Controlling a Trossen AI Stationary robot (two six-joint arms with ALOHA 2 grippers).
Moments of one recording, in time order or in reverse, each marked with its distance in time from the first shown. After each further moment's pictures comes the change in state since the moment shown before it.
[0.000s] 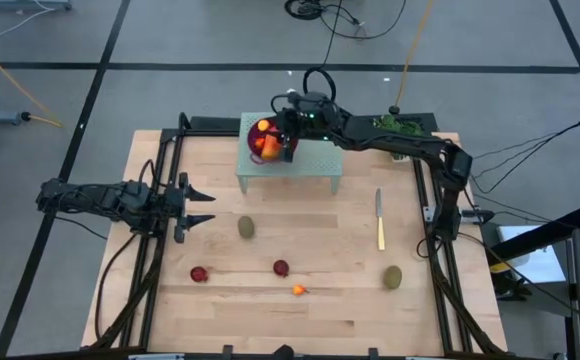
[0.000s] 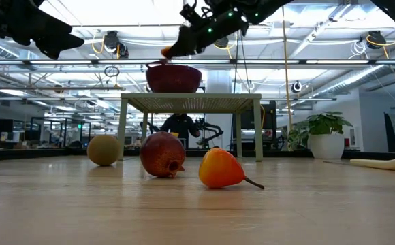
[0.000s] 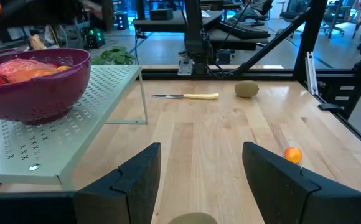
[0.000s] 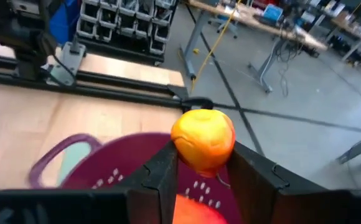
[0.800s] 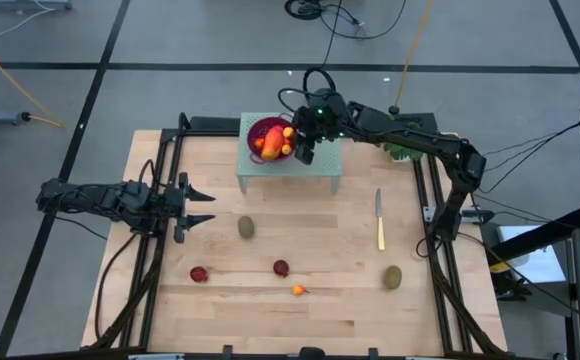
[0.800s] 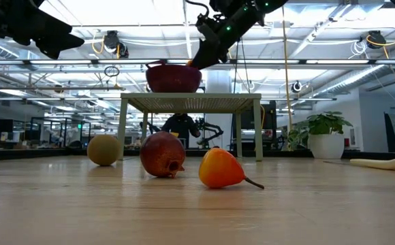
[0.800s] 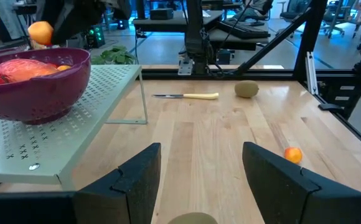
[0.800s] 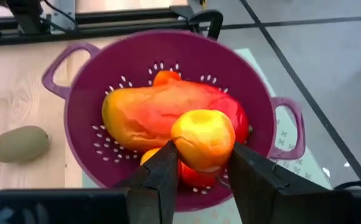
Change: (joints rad) left arm 0.000 0.000 0.000 0.000 0.000 -0.002; right arm -0.044 -0.095 0.000 -0.414 0.008 0.206
